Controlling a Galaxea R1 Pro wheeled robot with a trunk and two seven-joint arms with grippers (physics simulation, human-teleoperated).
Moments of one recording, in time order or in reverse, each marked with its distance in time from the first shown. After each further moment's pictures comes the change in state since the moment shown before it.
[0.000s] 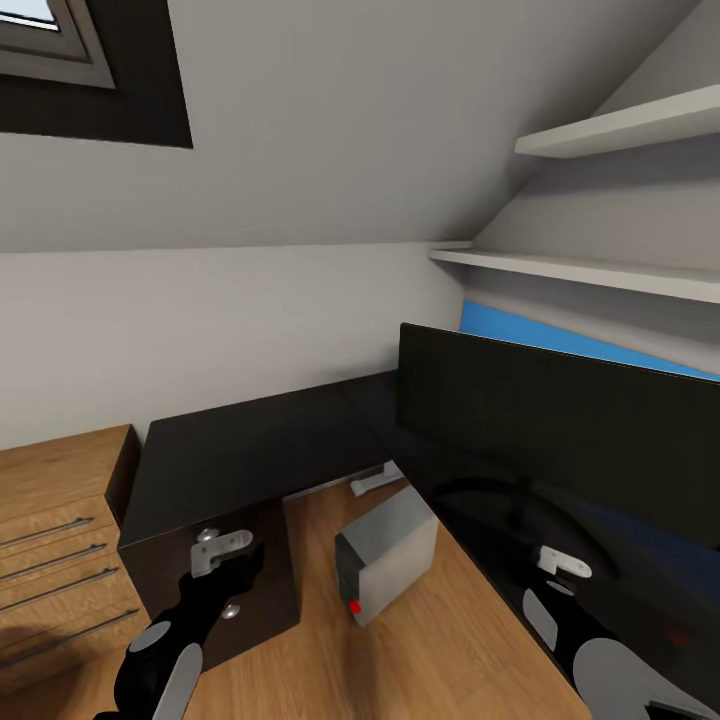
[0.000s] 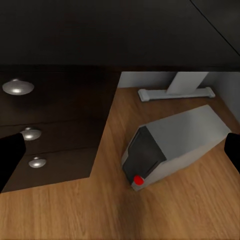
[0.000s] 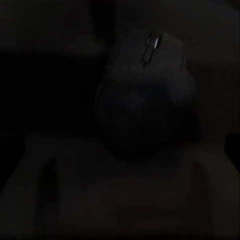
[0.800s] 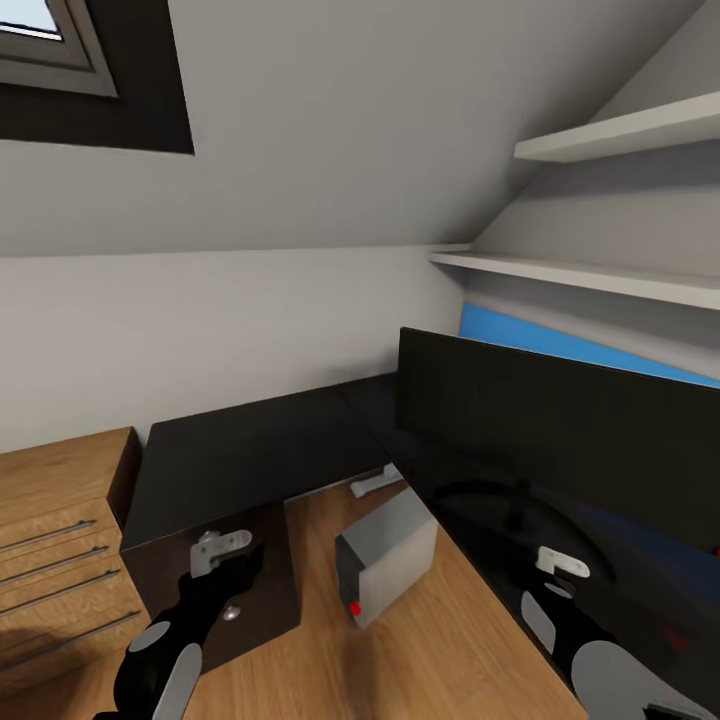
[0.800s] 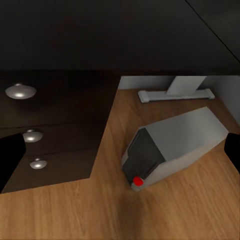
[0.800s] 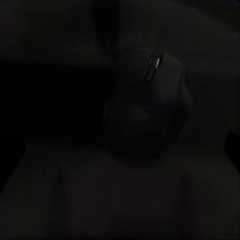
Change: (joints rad) left arm 0.000 -0.001 0.003 0.000 0.000 0.000 0.000; right arm 0.006 0.006 0.001 0.001 0.010 -0.038 0.005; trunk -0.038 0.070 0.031
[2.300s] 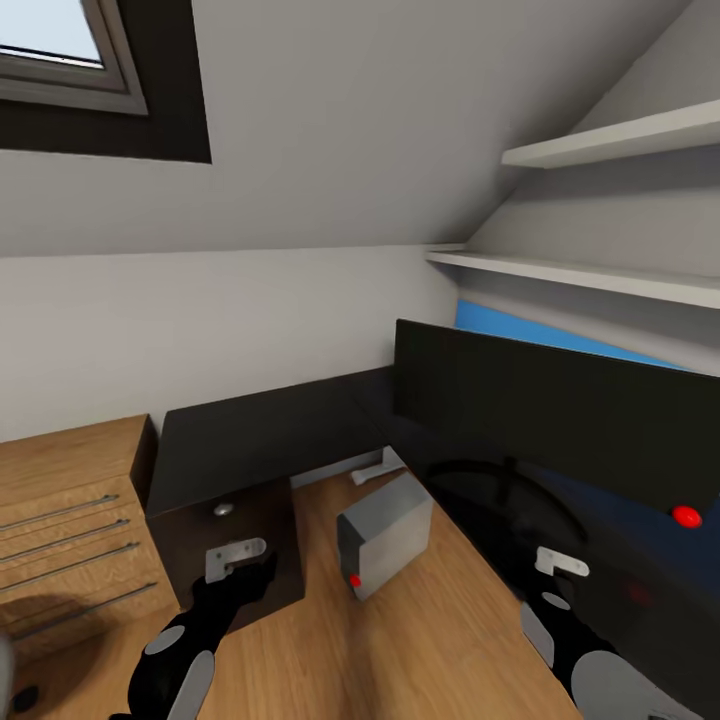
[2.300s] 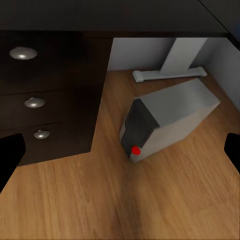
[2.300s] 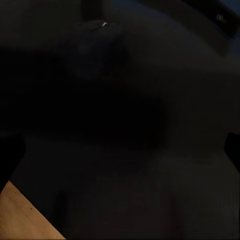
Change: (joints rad) left arm 0.000 0.007 -0.058 0.033 -0.007 0.001 0.000; right arm 0.023 0.007 0.008 -0.001 0.063 -0.109 -0.002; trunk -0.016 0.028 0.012
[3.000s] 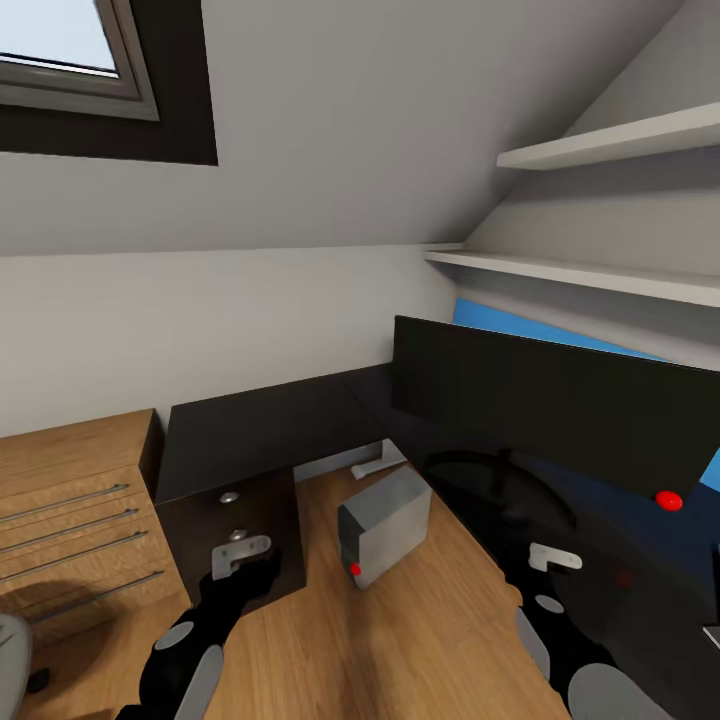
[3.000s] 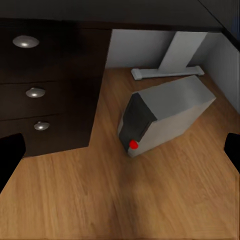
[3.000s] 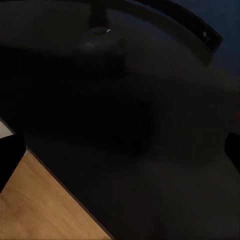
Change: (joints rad) left arm -0.023 -0.015 -0.006 0.047 0.000 -0.033 0.000; right arm 0.048 0.026 0.006 -0.096 0.099 -0.012 -0.010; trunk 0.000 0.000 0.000
